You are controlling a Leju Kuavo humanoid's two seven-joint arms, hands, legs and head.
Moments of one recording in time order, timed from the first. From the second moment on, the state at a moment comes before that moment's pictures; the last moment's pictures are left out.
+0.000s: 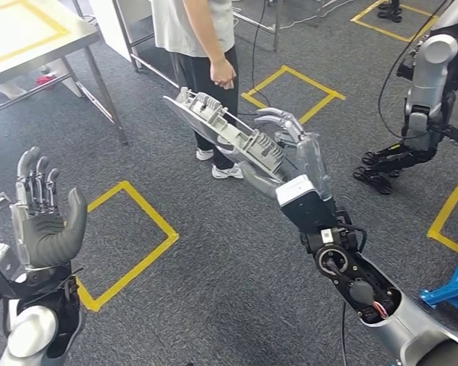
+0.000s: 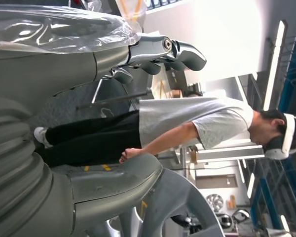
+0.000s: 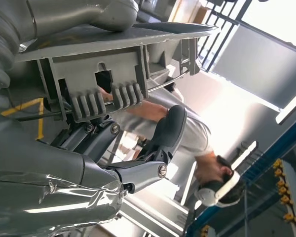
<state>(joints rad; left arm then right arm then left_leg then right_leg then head) -0.26 0.07 -0.47 -1.67 0.03 0.40 -0.39 -0.36 -0.21 0.49 -1.75 0.40 -0.41 -0.20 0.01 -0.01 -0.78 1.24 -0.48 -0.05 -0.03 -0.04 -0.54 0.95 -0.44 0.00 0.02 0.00</state>
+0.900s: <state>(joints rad) -0.30 0.07 -0.47 -1.67 0.05 0.41 -0.37 -0.37 -0.19 0.50 -1.69 0.39 -0.40 -0.19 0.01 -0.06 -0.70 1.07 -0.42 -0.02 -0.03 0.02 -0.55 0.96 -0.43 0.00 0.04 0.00</state>
